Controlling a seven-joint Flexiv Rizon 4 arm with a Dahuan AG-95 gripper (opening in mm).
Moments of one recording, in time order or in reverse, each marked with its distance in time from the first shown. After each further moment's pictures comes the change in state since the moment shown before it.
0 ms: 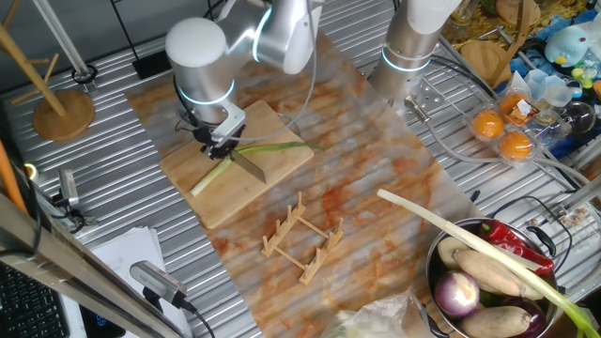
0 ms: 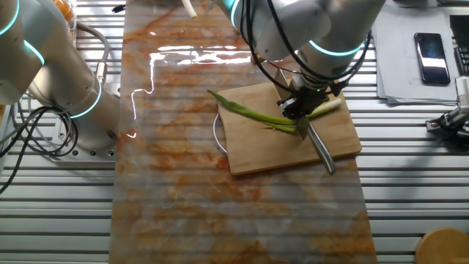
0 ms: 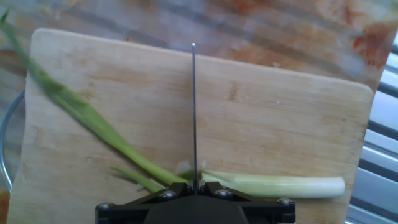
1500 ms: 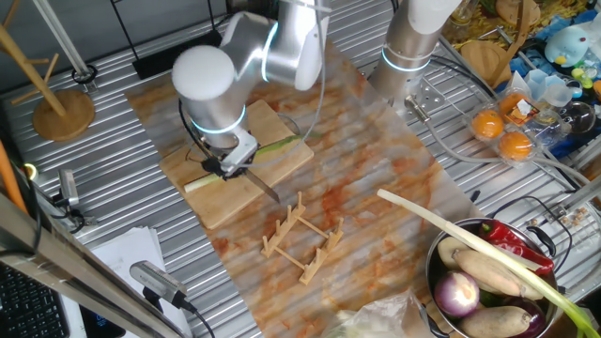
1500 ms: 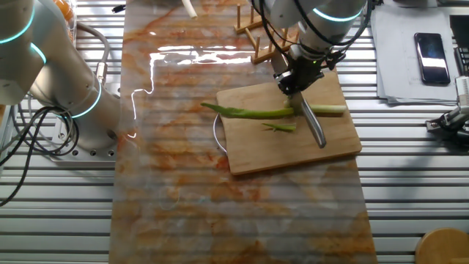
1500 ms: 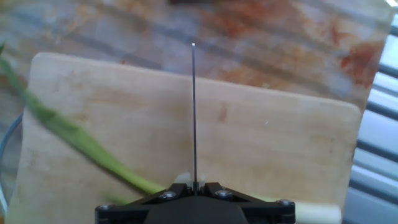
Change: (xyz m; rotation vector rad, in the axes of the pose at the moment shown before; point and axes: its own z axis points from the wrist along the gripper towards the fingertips) arm -0.068 -0.016 -0.003 -0.052 -0.016 0.065
